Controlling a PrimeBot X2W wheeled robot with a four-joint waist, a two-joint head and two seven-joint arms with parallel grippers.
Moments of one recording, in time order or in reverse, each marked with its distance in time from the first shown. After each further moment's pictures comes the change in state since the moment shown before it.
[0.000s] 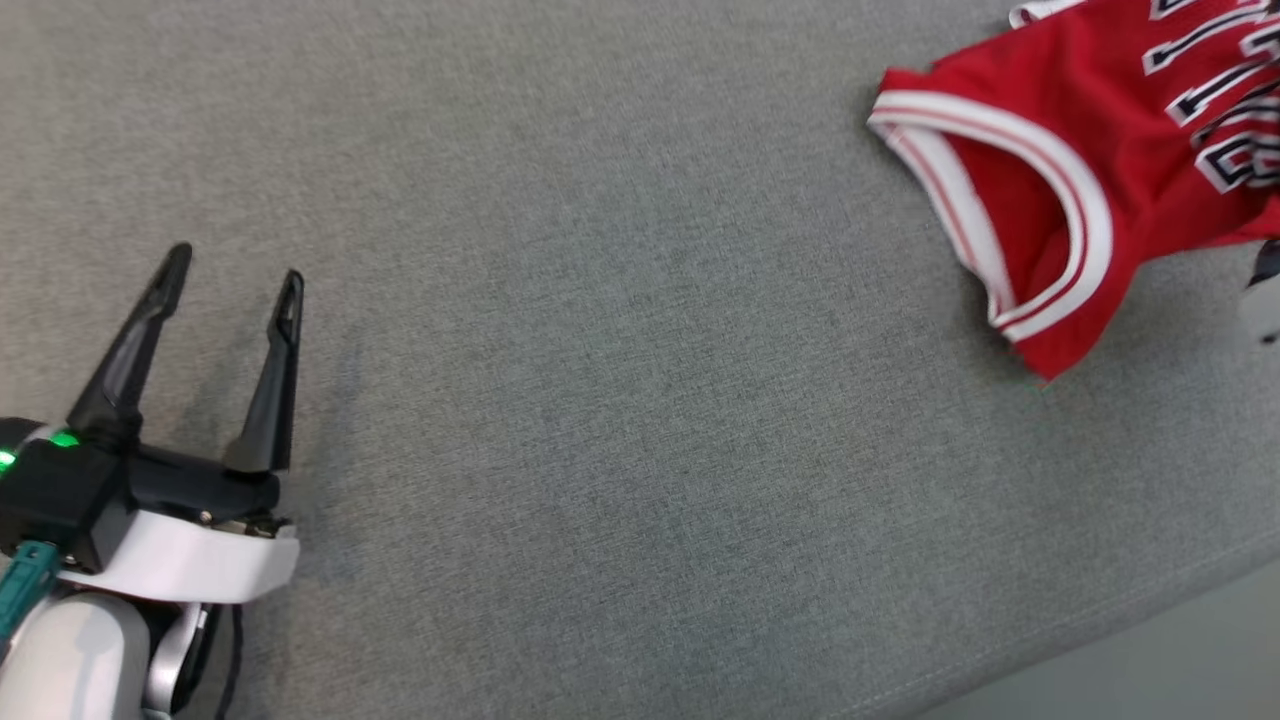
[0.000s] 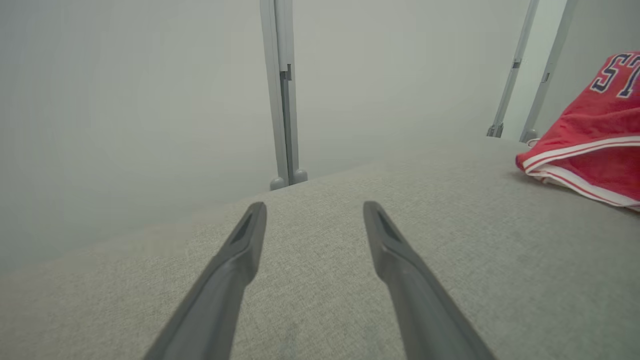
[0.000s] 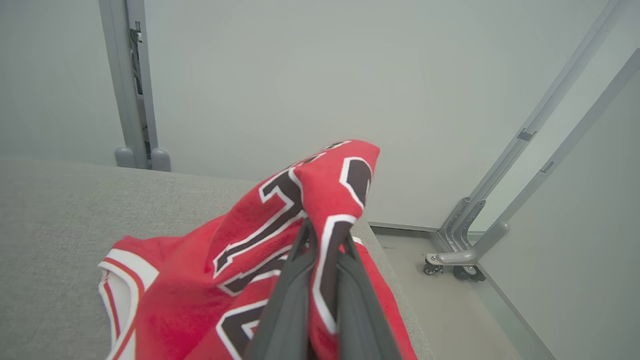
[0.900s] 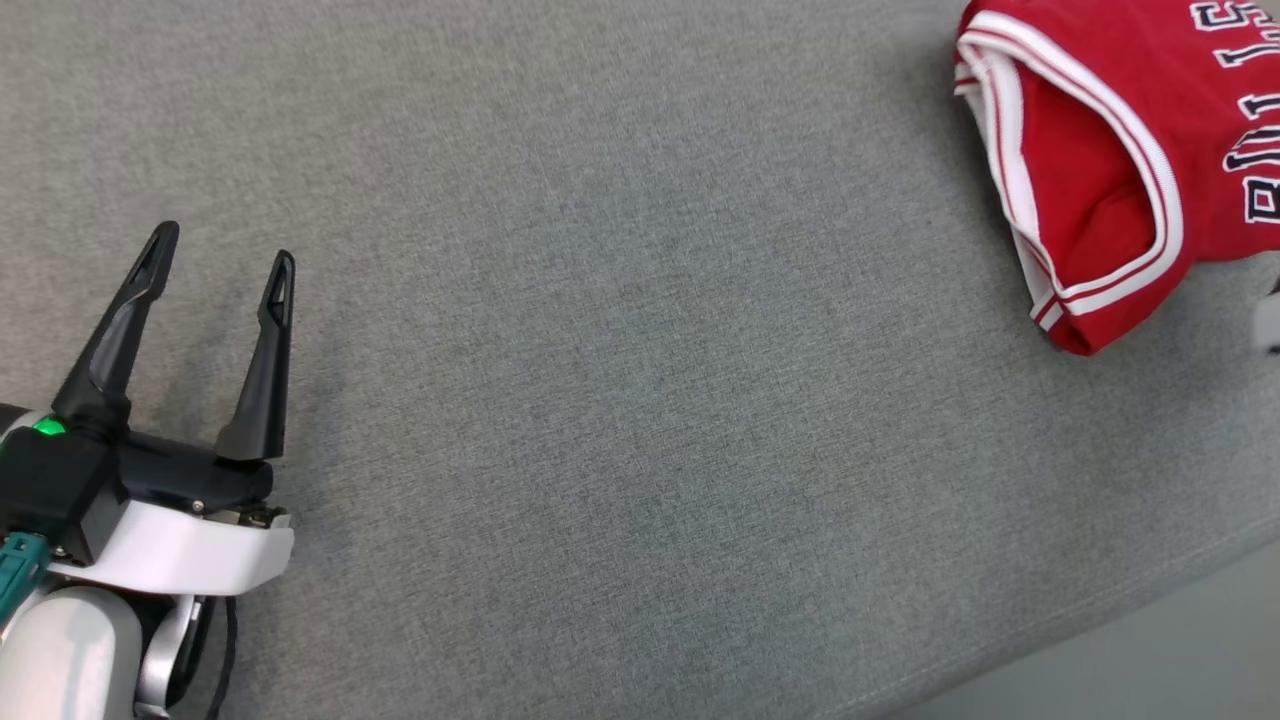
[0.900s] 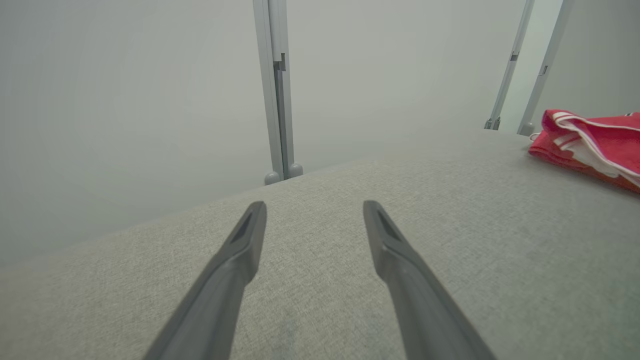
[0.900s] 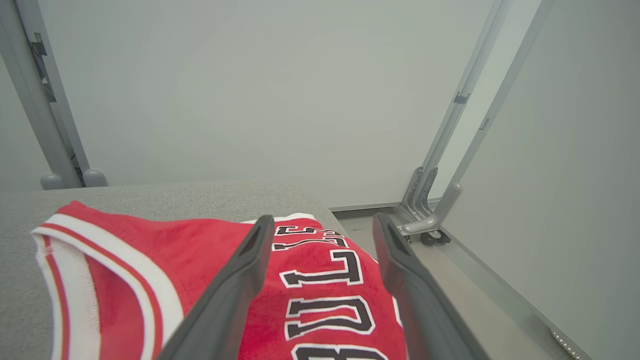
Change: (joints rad) left arm -0.017 0.029 -0.004 -0.049 -0.002 0.017 0.035; right arm 0.005 0.123 -0.230 0.072 -0.066 0.000 -0.053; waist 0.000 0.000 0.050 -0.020
